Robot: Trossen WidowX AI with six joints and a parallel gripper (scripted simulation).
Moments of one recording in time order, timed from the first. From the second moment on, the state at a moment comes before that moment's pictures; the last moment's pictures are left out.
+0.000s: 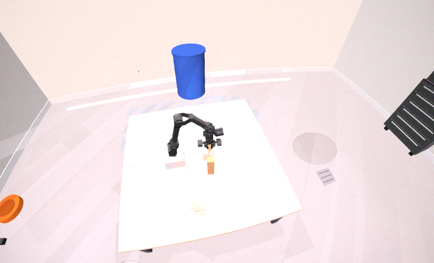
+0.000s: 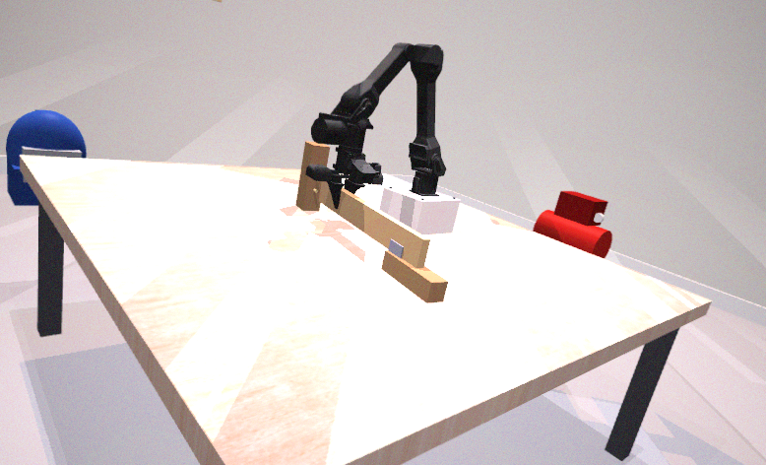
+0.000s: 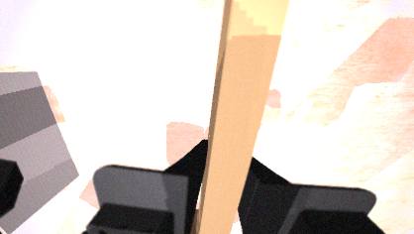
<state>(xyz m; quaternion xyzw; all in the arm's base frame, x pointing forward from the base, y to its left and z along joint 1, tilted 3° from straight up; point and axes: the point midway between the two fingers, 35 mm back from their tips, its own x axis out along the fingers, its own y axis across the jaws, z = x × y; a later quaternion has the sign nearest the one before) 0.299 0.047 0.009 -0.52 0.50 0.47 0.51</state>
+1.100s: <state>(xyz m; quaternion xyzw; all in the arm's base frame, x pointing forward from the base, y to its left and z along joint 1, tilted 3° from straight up) 0.297 0.047 0.009 -0.52 0.50 0.47 0.51</state>
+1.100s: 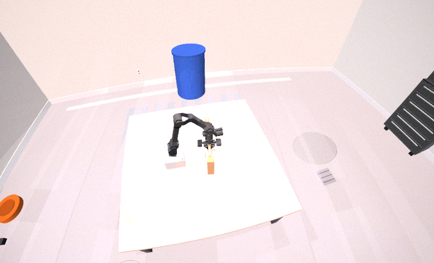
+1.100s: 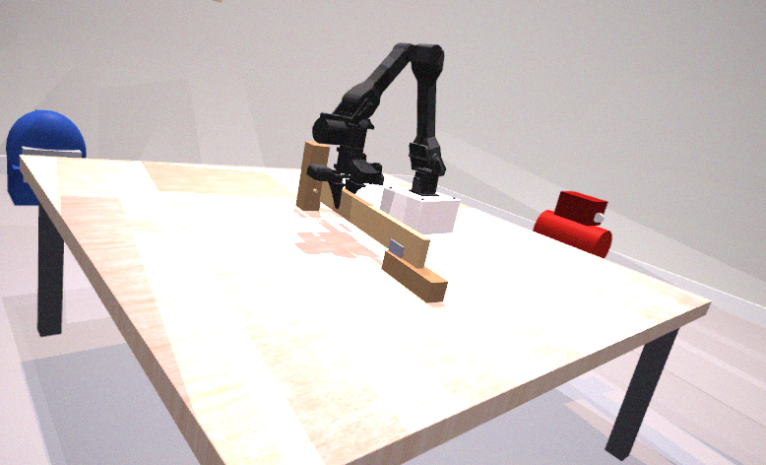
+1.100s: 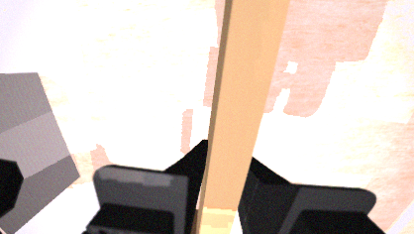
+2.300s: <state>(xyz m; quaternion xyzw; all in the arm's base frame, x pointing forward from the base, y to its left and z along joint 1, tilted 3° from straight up) 0.297 0.041 0.009 -0.52 0.50 0.47 0.51</state>
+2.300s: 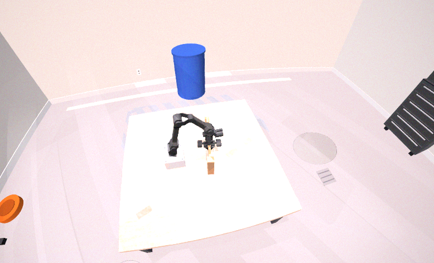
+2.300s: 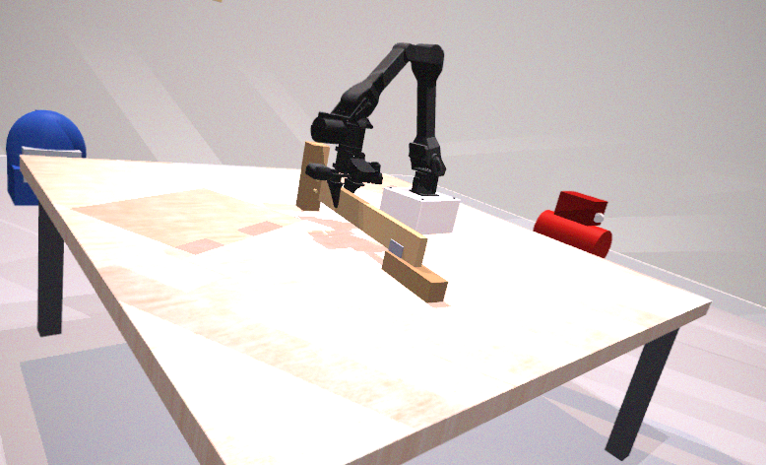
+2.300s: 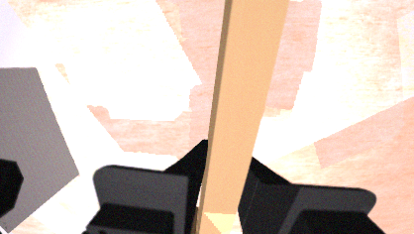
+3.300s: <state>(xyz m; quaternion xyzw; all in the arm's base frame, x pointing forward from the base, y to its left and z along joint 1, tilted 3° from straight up) 0.296 0.032 0.009 -0.51 0.50 0.47 0.51</state>
